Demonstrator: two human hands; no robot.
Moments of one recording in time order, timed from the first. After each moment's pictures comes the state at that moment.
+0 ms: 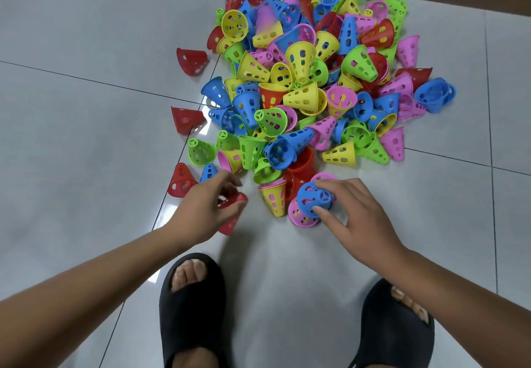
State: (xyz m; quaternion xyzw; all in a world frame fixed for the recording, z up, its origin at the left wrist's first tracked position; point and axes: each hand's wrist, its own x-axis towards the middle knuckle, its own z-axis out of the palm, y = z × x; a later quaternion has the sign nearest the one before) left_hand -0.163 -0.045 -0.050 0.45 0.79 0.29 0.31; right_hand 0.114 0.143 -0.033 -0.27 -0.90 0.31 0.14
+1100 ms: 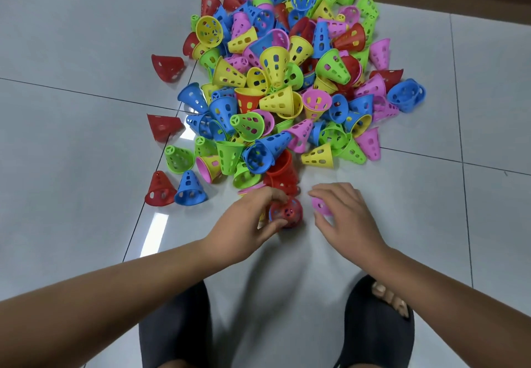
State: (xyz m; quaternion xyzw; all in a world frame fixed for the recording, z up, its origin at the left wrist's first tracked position) left_hand -0.077 0.010 -0.054 0.59 0.68 0.34 0.27; right_hand 0.143 0.165 -0.079 -0.28 -0.92 0.23 0.13
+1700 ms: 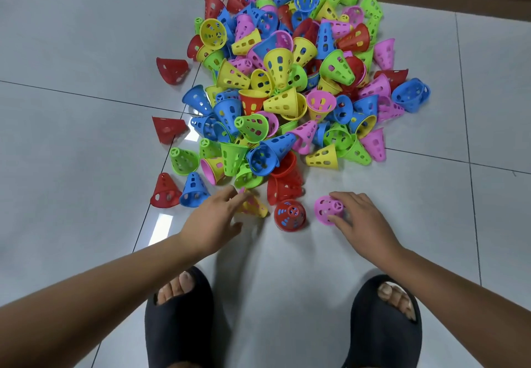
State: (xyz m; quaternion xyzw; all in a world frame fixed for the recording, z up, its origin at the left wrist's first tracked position) left_hand -0.140 -0.017 -0.097 0.61 0.76 0.09 0.22; right_hand 0.170 0.186 -0.113 -0.37 -0.89 0.28 0.03
